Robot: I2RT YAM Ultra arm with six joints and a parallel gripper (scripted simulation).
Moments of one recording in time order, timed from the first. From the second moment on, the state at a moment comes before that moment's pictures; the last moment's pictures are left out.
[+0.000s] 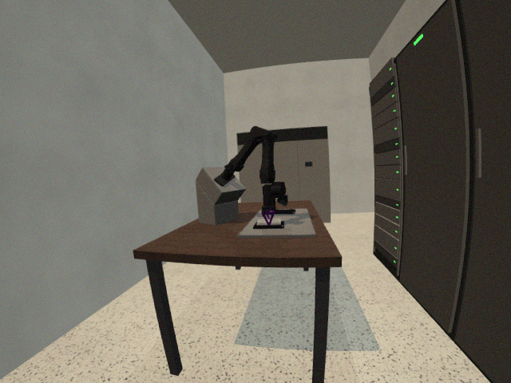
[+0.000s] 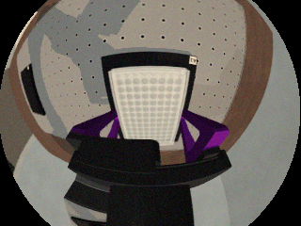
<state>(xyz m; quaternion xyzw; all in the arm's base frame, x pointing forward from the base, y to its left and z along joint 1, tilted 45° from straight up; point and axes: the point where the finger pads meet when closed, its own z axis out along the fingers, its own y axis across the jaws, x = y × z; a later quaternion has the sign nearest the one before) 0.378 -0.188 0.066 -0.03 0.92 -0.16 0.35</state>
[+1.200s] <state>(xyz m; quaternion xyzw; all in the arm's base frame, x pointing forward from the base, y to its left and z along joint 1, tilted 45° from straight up) 0.378 -0.188 0.065 -0.03 0.92 -0.16 0.35</state>
